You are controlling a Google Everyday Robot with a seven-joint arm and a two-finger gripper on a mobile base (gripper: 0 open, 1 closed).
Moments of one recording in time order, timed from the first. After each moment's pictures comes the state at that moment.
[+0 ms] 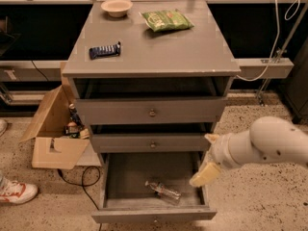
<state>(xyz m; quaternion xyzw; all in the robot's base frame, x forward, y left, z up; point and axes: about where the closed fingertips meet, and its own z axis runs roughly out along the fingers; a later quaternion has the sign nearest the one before) 0.481 -0.153 0.632 -0.51 0.80 0.15 0.28</state>
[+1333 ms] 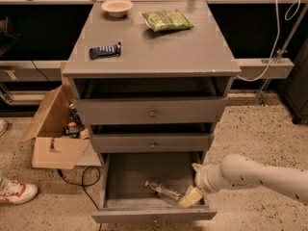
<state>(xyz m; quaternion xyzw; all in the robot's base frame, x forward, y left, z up) 0.483 -0.140 0.430 -0.50 0.82 0.17 0.24</state>
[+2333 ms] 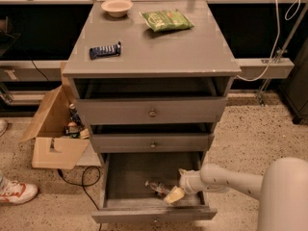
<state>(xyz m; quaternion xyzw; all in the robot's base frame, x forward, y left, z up) 0.551 -0.097 0.263 -0.45 0.82 0.21 0.27</state>
